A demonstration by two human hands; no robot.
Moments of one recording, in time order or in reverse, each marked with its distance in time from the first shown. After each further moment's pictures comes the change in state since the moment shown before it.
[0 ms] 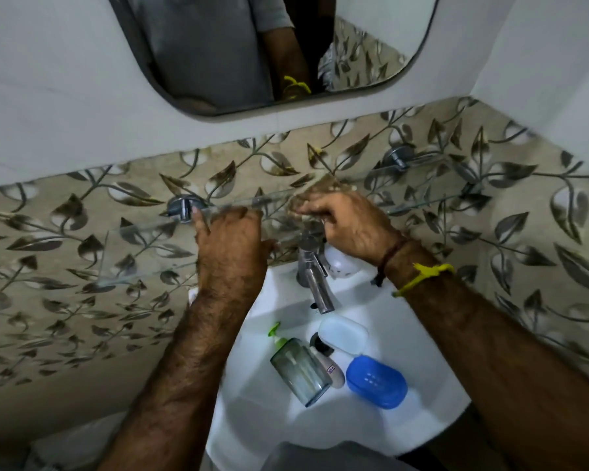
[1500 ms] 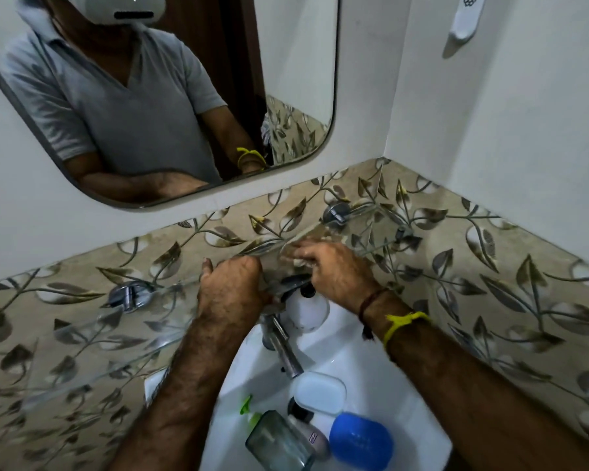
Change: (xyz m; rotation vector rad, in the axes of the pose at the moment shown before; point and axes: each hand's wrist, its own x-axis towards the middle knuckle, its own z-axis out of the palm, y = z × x) left_hand 0.050 0.061 -0.011 -0.015 -0.279 0.148; right_hand -0.007 0.045 -0.022 -0.054 0.146 0.183
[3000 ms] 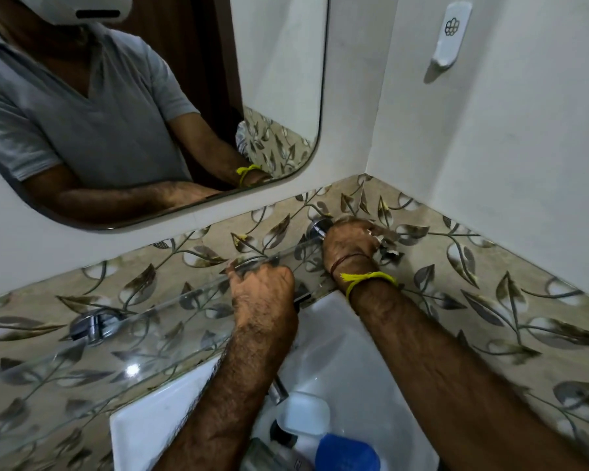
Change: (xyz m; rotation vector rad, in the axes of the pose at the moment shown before) left_hand 0.017 0.052 0.011 0.139 0.026 0.123; right_hand 0.083 0.045 -0.007 -0.568 -0.039 0.724
